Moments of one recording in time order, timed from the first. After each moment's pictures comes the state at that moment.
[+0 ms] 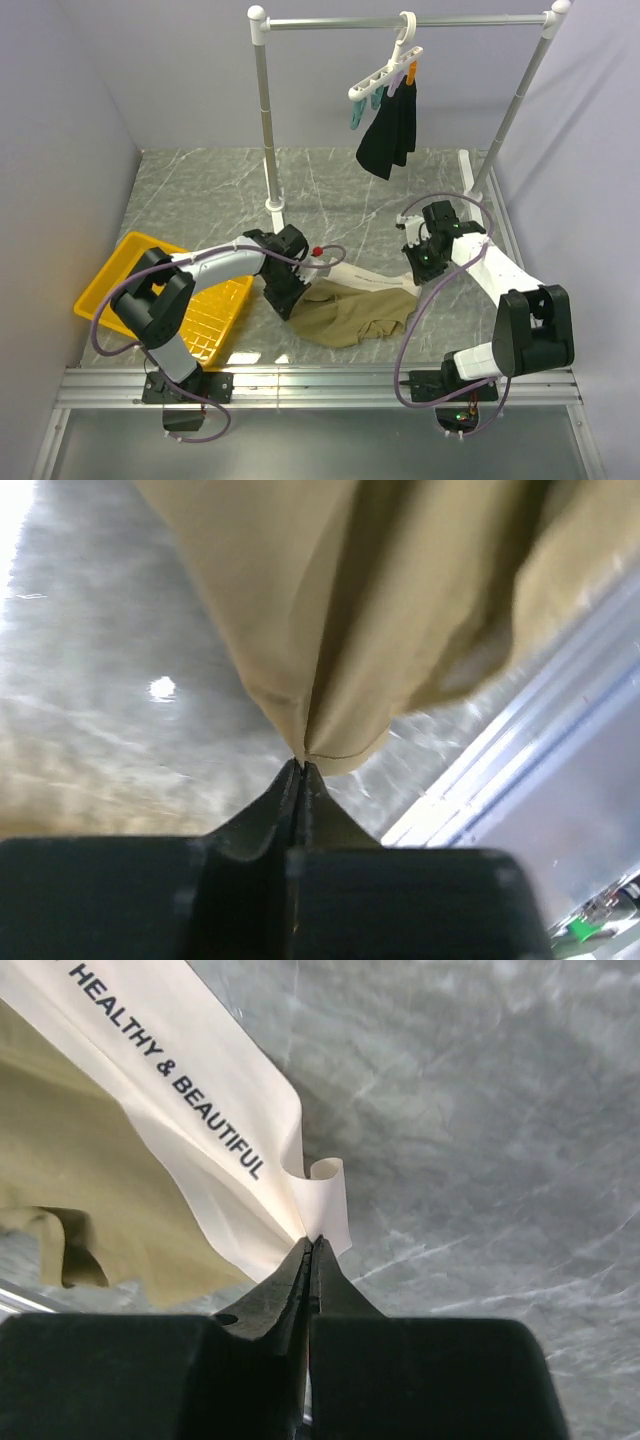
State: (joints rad) left arm -0.72 1.68 1.05 -0.80 0.36 0.15; right arm 0.16 1.40 0.91 -0.79 -0.21 -0.29
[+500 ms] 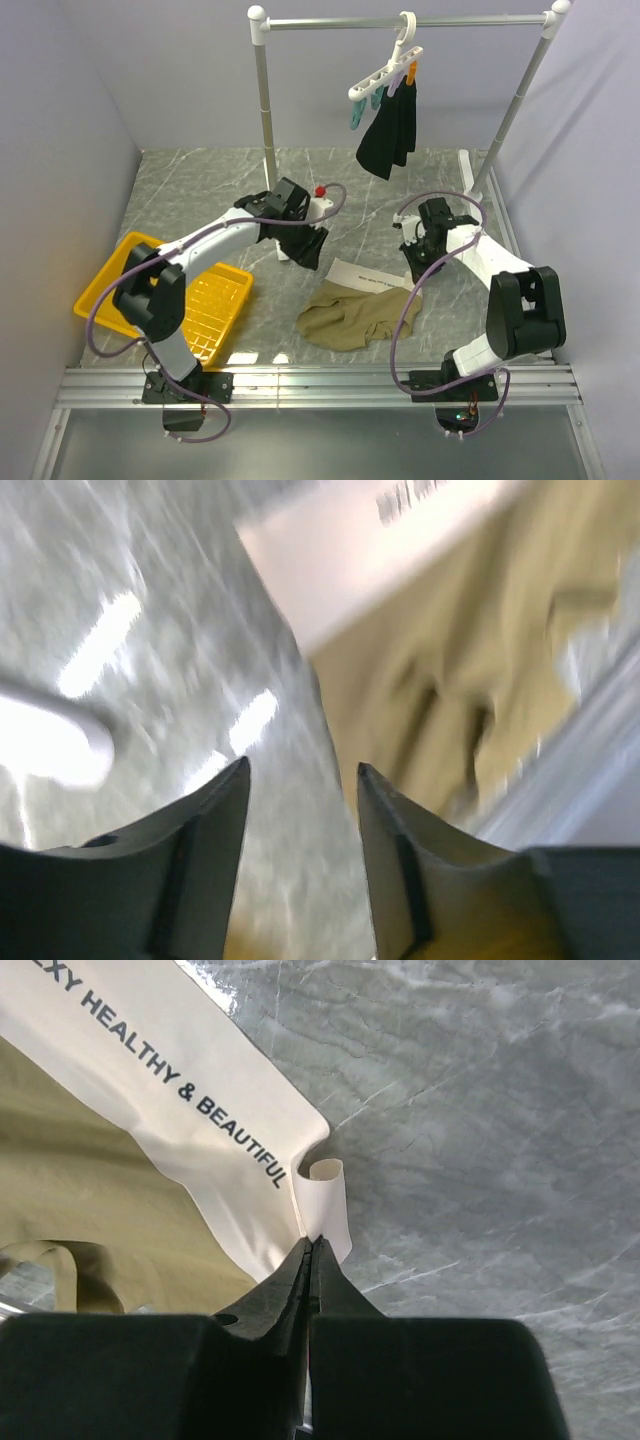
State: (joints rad) left arm -0.64 1.68 1.32 -0.71 0.38 0.07; right arm 0.16 1.49 0.94 -0.79 -0.19 -0.33
